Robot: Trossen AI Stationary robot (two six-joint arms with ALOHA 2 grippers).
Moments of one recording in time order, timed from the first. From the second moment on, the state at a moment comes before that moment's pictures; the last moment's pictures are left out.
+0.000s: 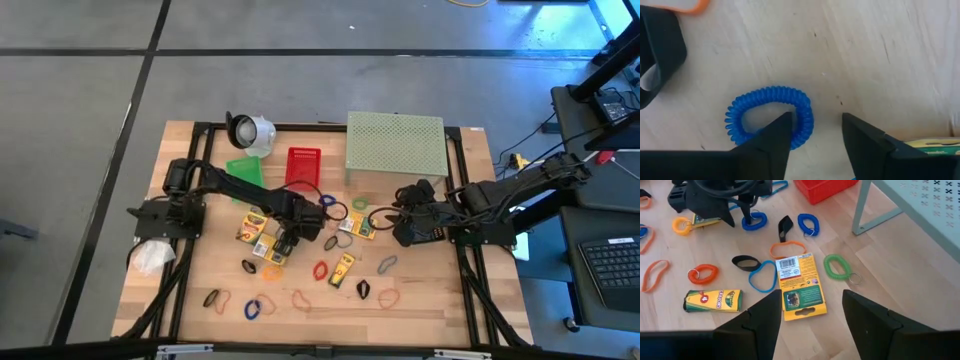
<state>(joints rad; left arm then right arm) -0.05 1.93 1.22 -0.68 0.04 0.35 0.37 1.03 0.83 -0.74 0.48 0.77</state>
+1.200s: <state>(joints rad) -0.09 1.93 1.38 -0.96 -0.04 0.35 0.37 1.03 0.83 -0.74 0.48 0.77</state>
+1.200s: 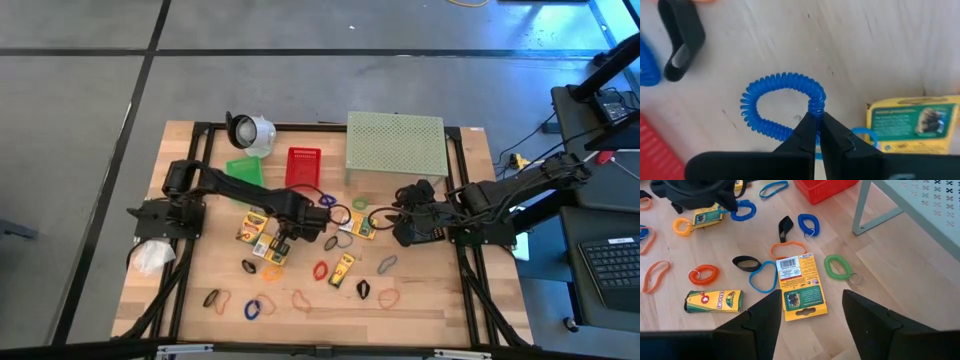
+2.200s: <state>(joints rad) 0.20 1.14 0.98 -1.00 -0.31 -0.03 0.41 1.03 0.83 -0.73 0.48 0.78</state>
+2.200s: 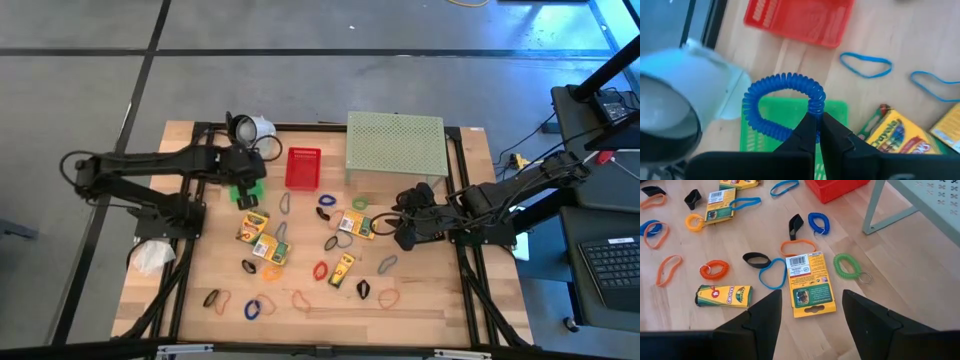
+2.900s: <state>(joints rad) 0.34 1.14 0.72 -0.89 -0.23 -0.37 0.41 1.03 0.83 -0.71 0.48 0.75</state>
